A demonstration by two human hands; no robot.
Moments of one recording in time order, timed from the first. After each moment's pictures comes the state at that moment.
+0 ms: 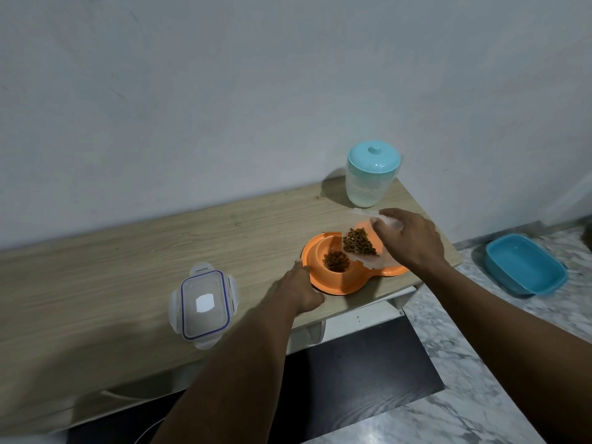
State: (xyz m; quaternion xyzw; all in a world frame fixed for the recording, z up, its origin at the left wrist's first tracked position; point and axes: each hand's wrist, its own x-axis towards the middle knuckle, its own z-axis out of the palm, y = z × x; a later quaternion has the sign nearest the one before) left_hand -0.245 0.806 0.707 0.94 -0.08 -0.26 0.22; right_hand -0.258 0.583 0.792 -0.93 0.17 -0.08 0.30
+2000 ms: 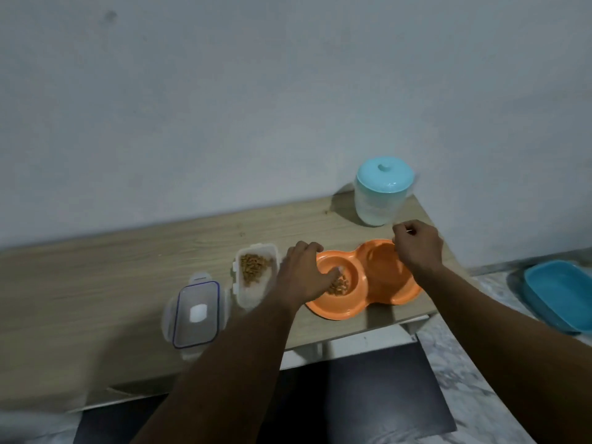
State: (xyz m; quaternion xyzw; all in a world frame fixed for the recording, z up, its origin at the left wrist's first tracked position) left_hand -0.206 0.770 0.736 0.96 -0.07 -0.06 0.28; right_hand -0.191 0.544 0.758 -0.82 0.26 -0.08 0.50
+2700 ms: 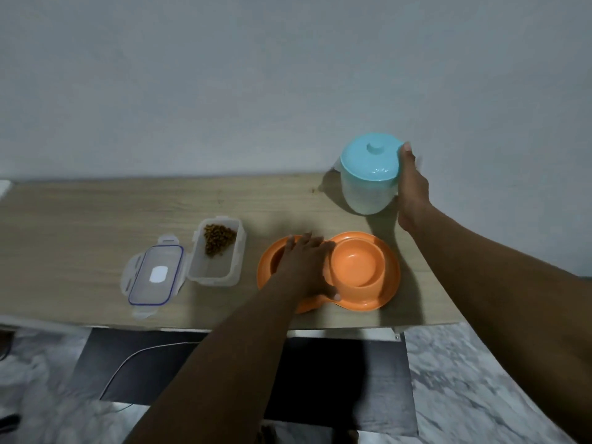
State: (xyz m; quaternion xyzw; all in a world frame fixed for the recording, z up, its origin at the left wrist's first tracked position) left_hand -0.180 0.669 0.703 0.97 -0.10 -0.20 0.10; right_hand -0.064 0.481 0.762 -0.66 0.20 0.06 0.72
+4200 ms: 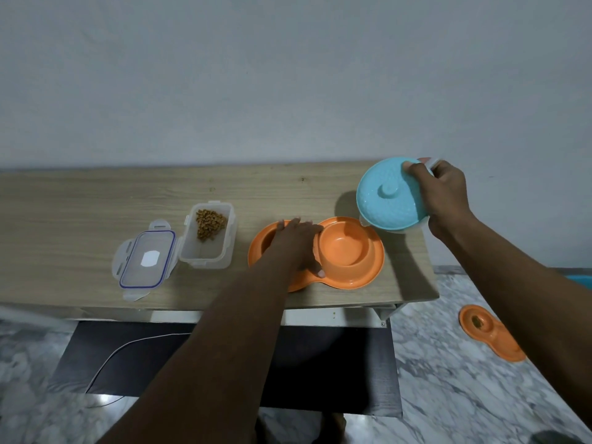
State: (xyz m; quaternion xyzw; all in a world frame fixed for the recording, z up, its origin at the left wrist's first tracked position) left_hand -0.171 0.665 0.700 0.97 -0.08 -0.23 0.08; right_hand -0.120 0.417 0.773 -0.72 0.12 -0.03 0.68
